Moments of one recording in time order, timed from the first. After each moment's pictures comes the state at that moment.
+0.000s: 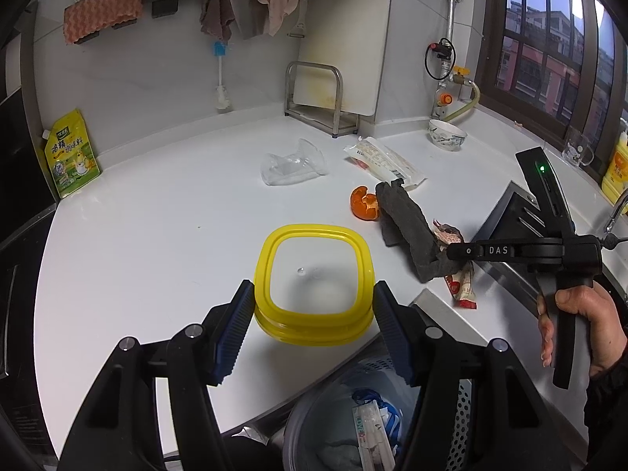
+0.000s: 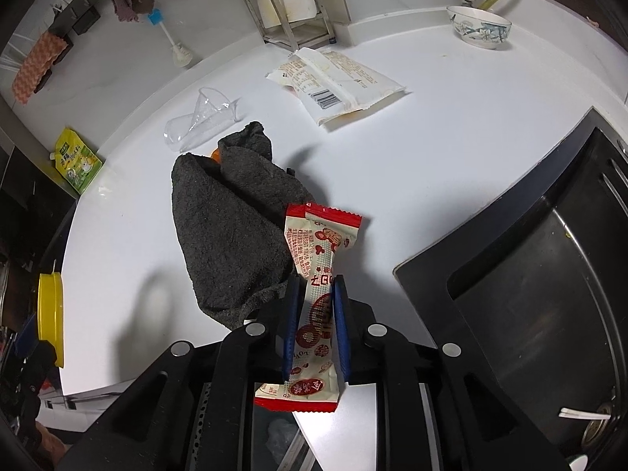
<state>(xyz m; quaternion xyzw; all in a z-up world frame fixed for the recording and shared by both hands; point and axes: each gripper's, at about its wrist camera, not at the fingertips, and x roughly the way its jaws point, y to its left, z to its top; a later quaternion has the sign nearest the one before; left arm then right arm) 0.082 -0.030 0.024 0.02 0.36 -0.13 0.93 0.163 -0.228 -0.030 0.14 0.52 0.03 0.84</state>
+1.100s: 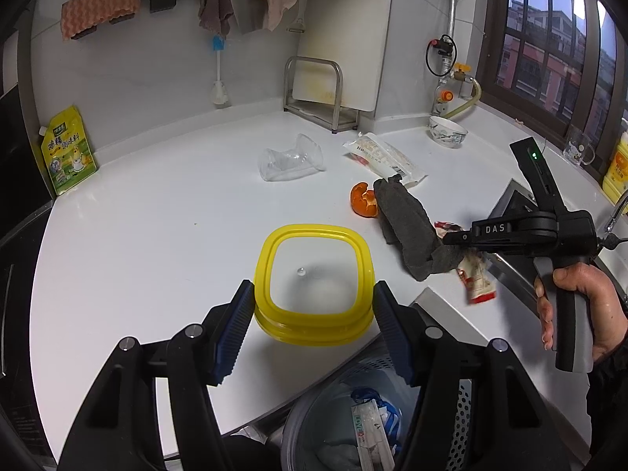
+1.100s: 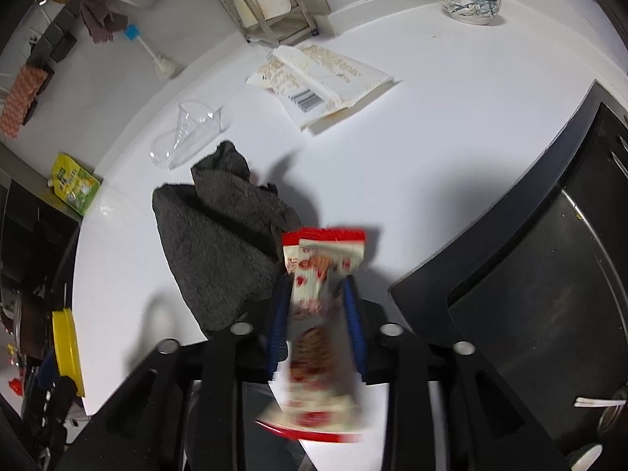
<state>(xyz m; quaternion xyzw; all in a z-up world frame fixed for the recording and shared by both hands) 0.084 -0.033 0.017 0.02 0.36 -0.13 0.92 0.184 -0.243 -0.037 0.18 0.54 0.03 0.82</state>
